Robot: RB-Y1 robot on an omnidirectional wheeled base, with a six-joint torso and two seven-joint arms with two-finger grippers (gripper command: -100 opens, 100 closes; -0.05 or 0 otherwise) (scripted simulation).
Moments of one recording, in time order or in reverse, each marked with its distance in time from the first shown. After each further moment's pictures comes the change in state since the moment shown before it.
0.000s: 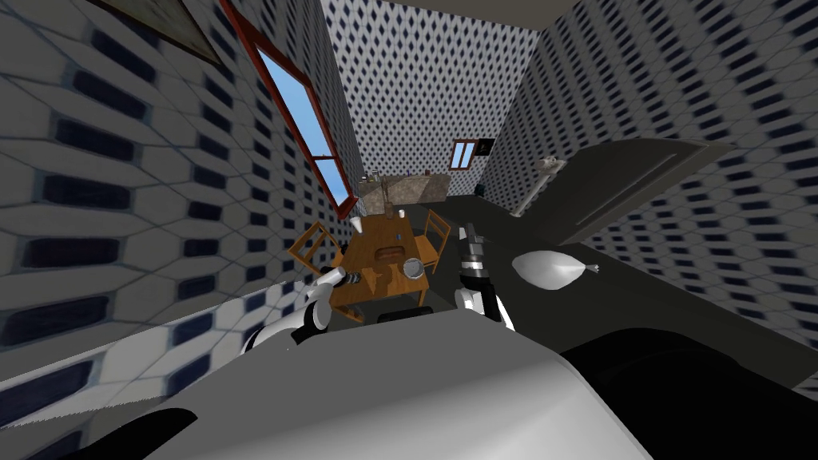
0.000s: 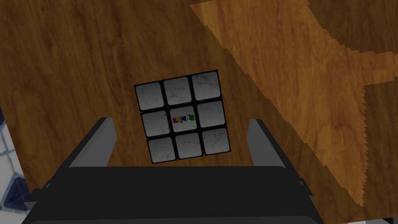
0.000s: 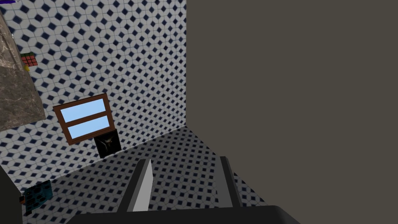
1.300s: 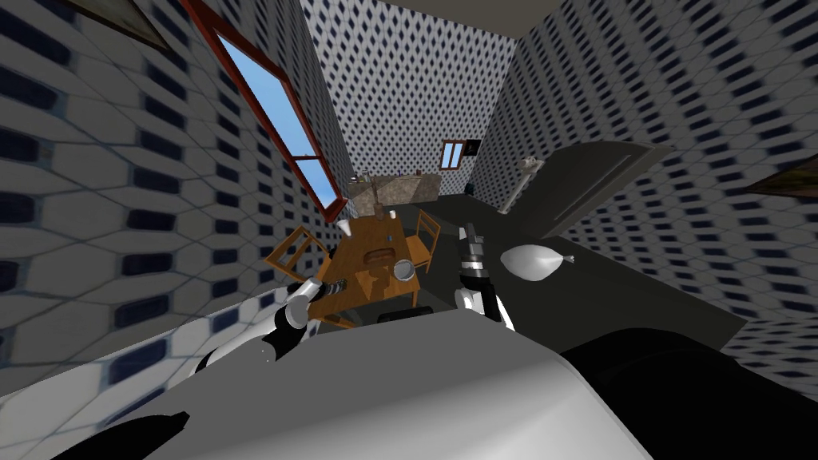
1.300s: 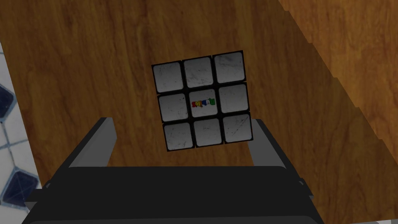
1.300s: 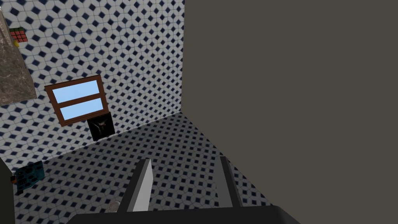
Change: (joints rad) left arm 0.031 0.171 0.208 0.176 0.163 -0.066 -0.285; right arm 0.000 0.000 0.000 0.000 0.000 0.000 0.000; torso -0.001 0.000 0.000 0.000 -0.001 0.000
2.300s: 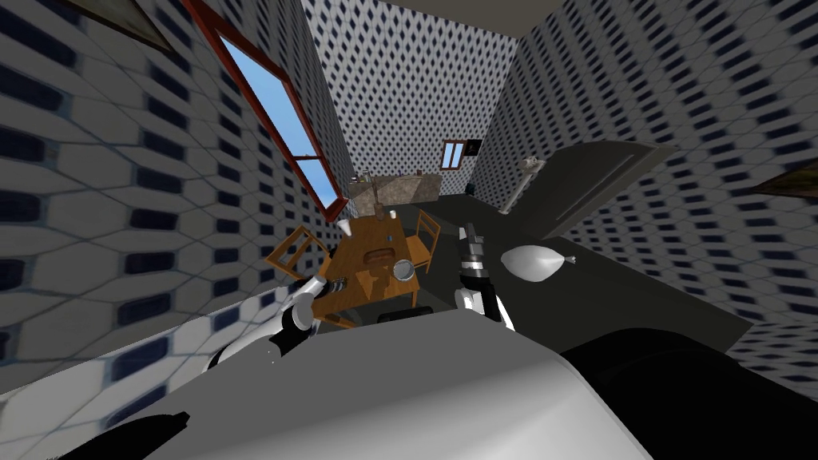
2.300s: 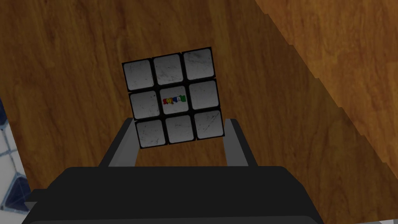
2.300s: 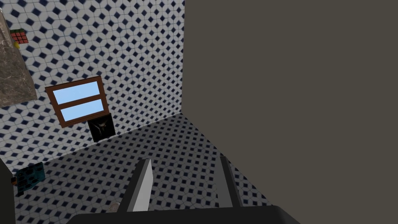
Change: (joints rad) left arm 0.007 -0.044 -0.039 -0.074 -0.042 0.027 0.047; right arm 0.000 0.000 0.000 0.000 0.000 0.000 0.000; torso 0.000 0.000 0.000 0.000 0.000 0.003
